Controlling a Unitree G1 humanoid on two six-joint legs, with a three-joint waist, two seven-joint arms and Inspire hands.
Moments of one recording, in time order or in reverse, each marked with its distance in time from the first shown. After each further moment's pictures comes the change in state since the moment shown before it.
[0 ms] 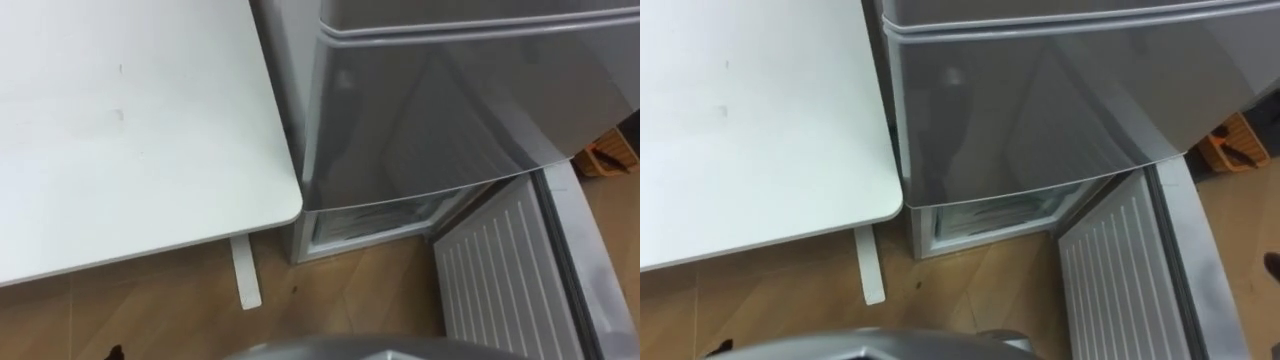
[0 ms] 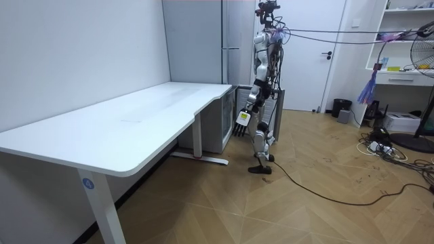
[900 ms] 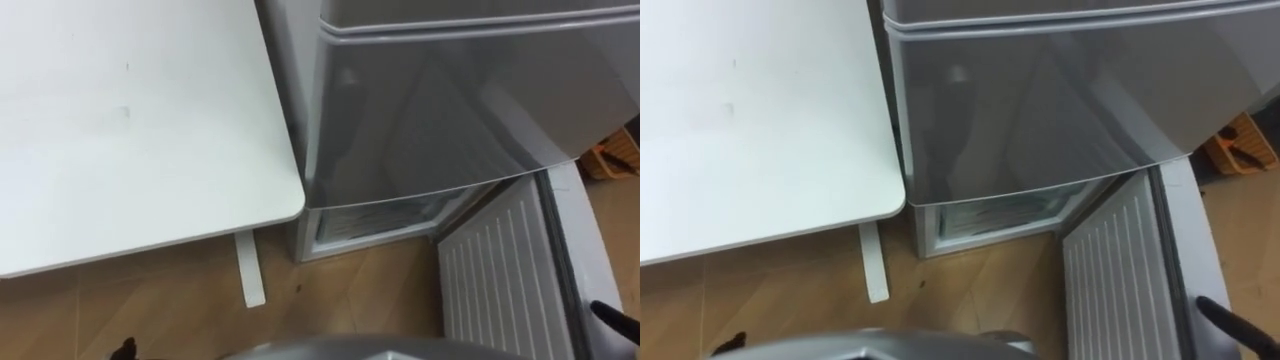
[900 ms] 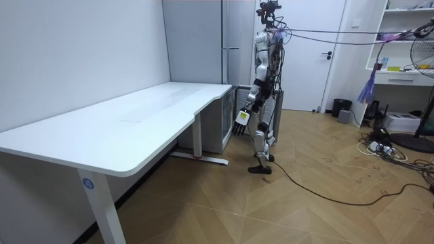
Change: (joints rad) left arm -0.073 0.009 -0.120 0.043 0.009 0.010 -0.020; right arm 0.059 0.103 0.220 0.056 -0.022 -0.023 0.105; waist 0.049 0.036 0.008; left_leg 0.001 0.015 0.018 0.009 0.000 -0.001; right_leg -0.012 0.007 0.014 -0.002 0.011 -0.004
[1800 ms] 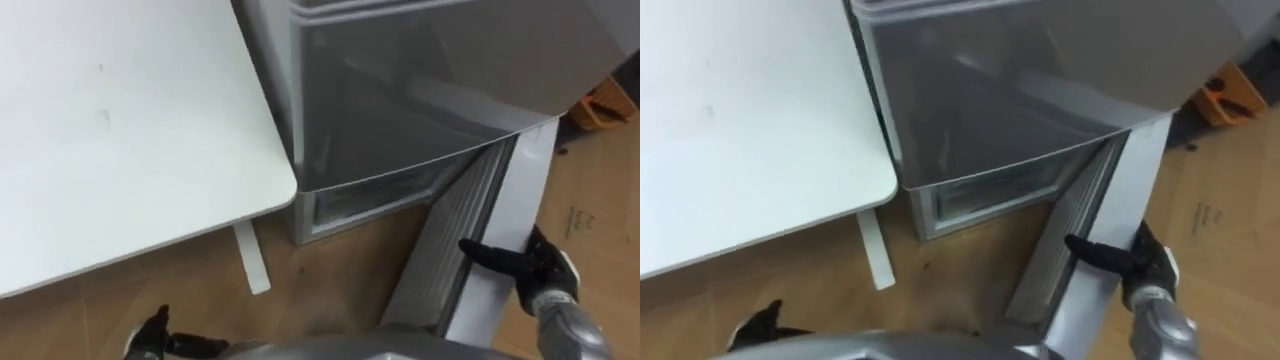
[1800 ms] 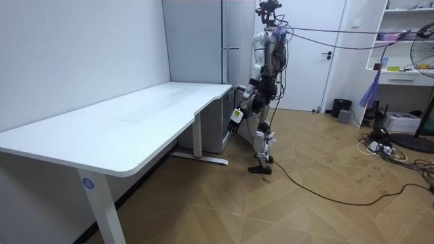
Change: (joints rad) left arm -0.074 -0.001 -0.104 0.055 -0.001 -0.051 0.006; right arm 0.015 0.186 0.312 -0.416 -0.113 0.016 0.158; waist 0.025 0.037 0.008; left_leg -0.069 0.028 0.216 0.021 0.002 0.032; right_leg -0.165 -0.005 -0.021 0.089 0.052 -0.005
